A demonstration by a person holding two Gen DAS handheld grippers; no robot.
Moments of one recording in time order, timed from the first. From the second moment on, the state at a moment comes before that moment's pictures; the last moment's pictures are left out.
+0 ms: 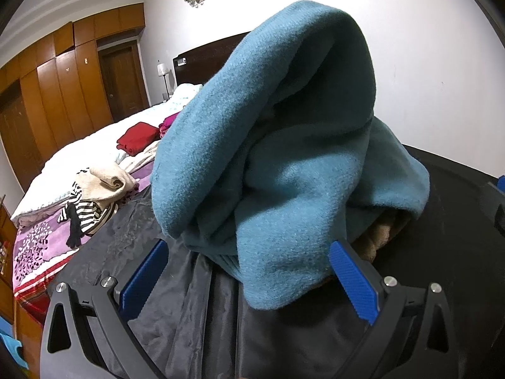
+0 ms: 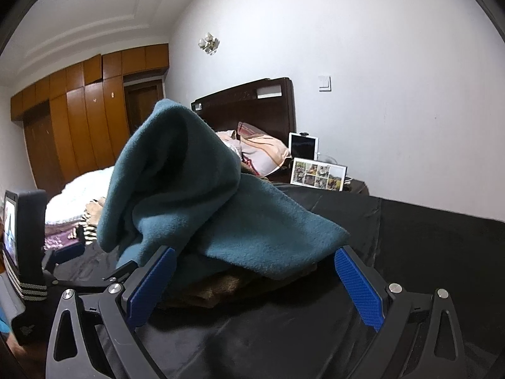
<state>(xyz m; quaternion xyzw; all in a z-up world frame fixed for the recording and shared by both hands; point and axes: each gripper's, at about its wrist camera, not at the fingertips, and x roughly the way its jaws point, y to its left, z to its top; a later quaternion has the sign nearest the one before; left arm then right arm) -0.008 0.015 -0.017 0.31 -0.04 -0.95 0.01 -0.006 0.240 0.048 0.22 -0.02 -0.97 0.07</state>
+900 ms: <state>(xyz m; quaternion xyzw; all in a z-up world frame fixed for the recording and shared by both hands) -0.011 0.021 -0.025 0.33 -0.04 -0.94 0.01 -0.020 0.239 0.029 0.29 0.05 -0.96 -0.05</state>
